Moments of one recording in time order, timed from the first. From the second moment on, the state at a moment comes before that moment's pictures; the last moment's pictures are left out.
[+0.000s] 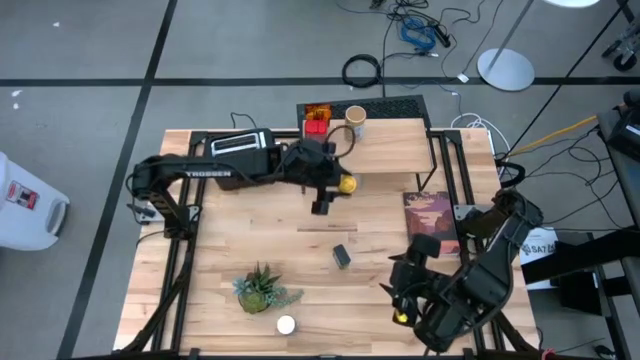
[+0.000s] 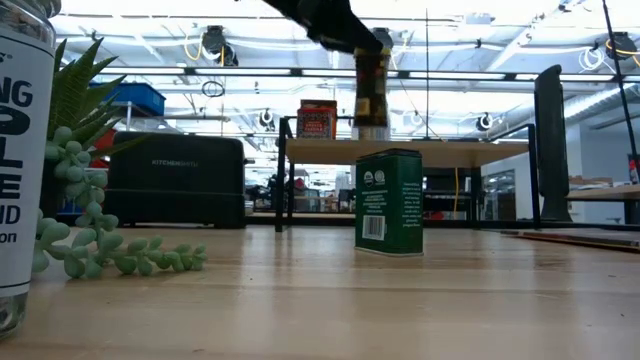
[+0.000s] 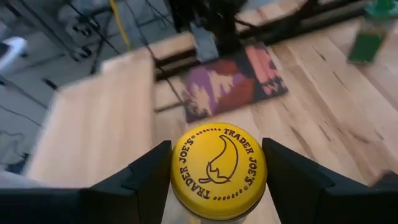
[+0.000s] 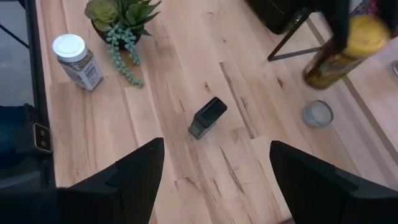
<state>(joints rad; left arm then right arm) 0.14 1.69 1.49 -0.32 0.10 0.41 0.82 1.78 2.00 -1.56 0.72 1.04</state>
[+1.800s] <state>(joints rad) 0.41 1.72 1.65 -0.63 0.13 0.48 0.89 1.78 1.73 -1.47 0.77 1.26</state>
